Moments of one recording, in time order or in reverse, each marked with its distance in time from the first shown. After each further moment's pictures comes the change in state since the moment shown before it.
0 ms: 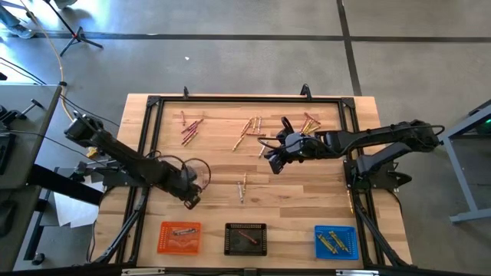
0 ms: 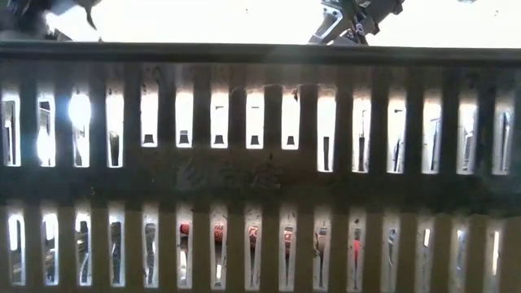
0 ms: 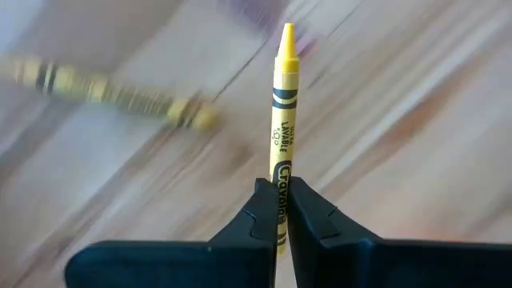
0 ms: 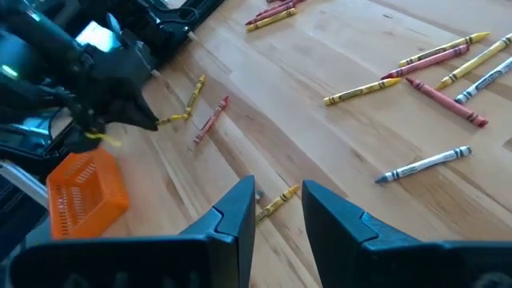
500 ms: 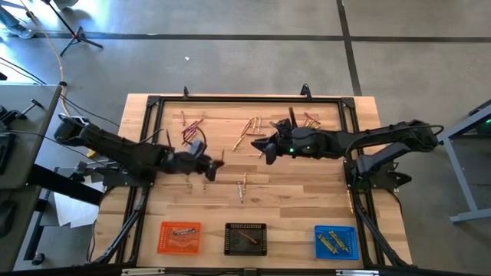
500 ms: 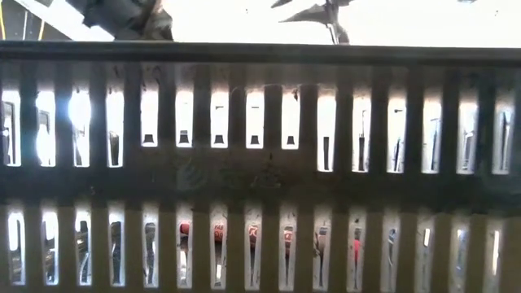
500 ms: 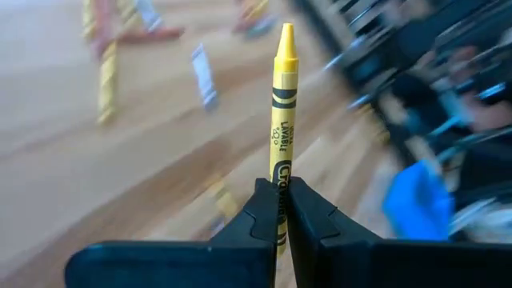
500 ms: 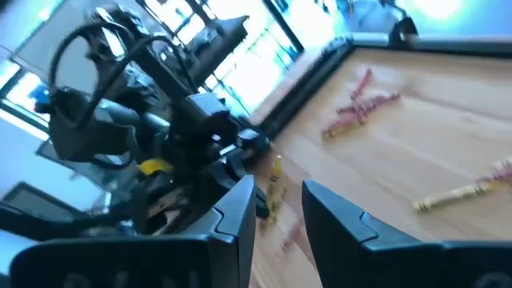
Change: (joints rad) left arm 0.211 -0.146 0.003 0.610 -0.371 0.211; right arm 0.010 0.011 0.000 0.415 0.095 0.019
